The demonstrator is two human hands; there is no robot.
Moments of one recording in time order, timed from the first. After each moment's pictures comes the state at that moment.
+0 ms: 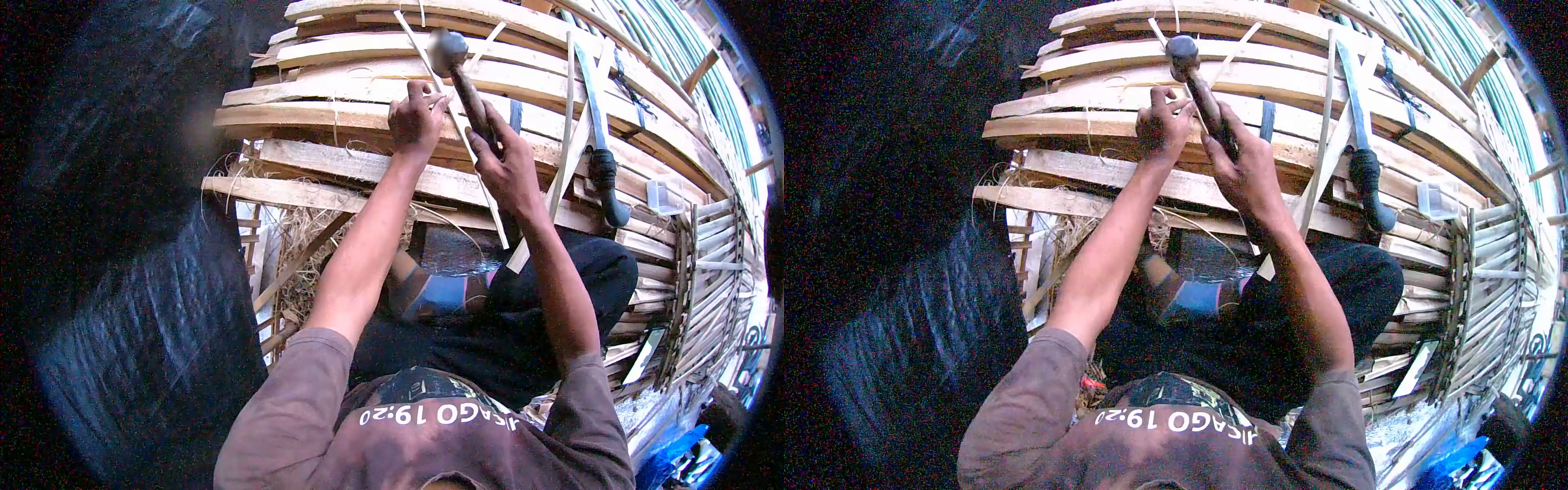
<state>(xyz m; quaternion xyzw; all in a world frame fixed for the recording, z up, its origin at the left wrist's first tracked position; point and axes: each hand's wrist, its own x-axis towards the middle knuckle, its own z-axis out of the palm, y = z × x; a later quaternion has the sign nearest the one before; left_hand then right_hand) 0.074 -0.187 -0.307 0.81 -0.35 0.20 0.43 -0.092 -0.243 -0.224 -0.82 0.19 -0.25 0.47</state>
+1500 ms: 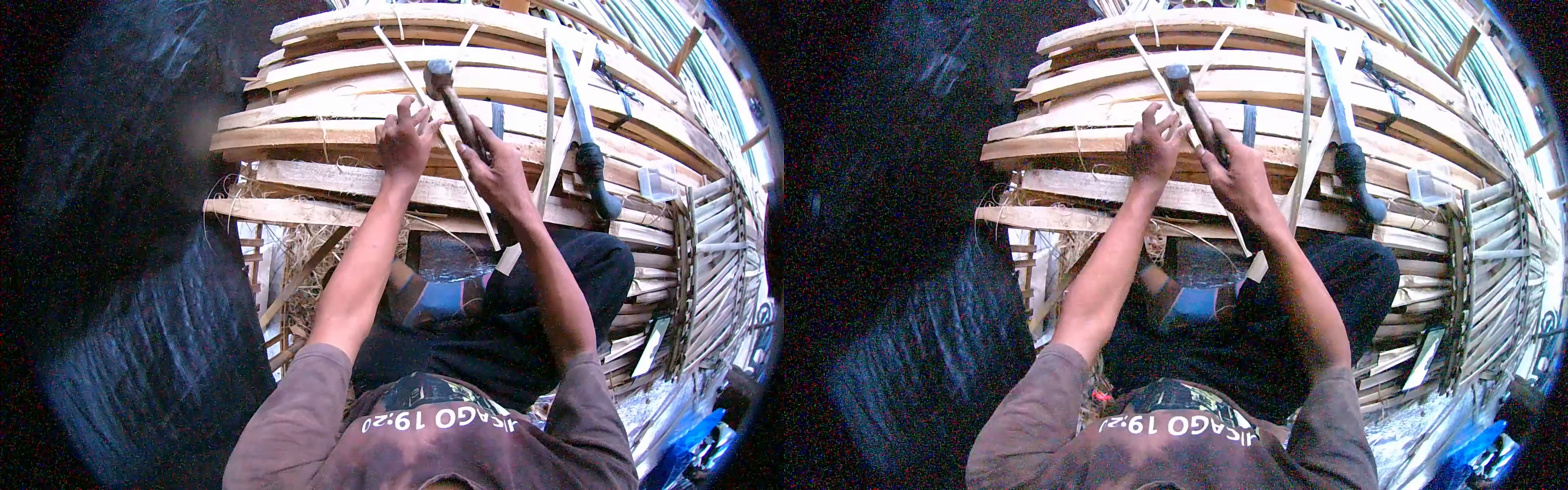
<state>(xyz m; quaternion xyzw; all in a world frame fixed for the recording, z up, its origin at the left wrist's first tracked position) 0.060 -0.181 -0.314 0.82 -0.37 0.21 0.39 -0.101 -0.259 -0.240 -0.84 0.19 -0.26 0.44</state>
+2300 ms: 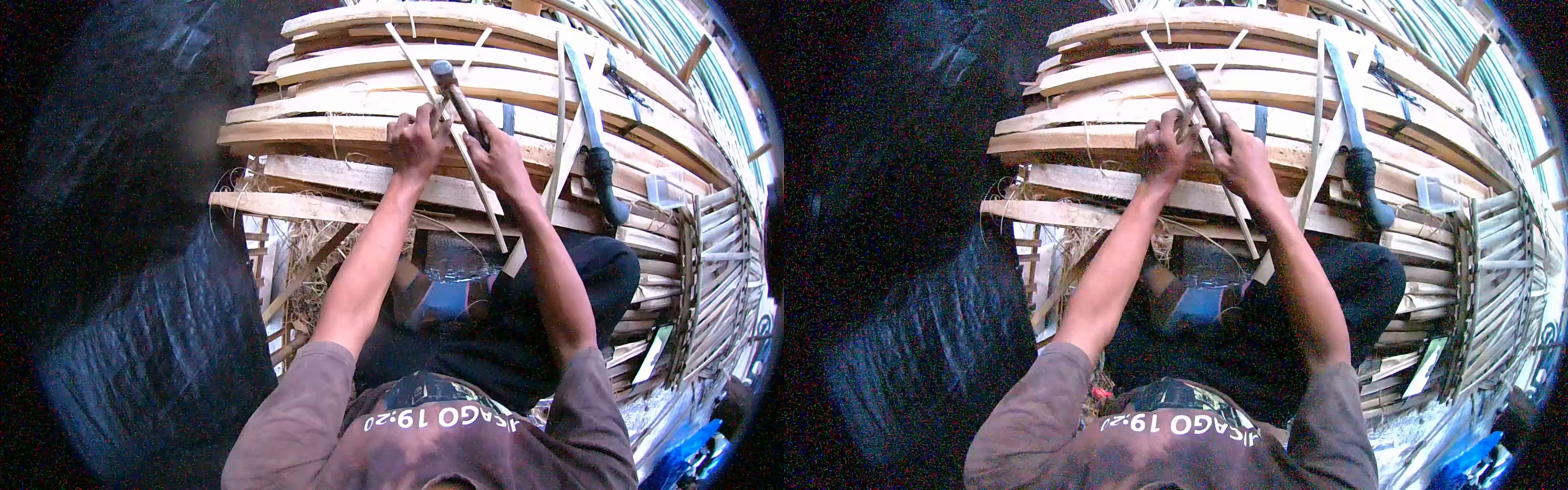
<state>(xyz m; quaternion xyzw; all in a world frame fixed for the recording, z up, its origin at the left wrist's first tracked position) 0.056 -0.176 -0.310 0.81 -0.40 0.25 0.34 -0.072 -0.277 -0.266 -0.87 0.18 -0.26 0.38</state>
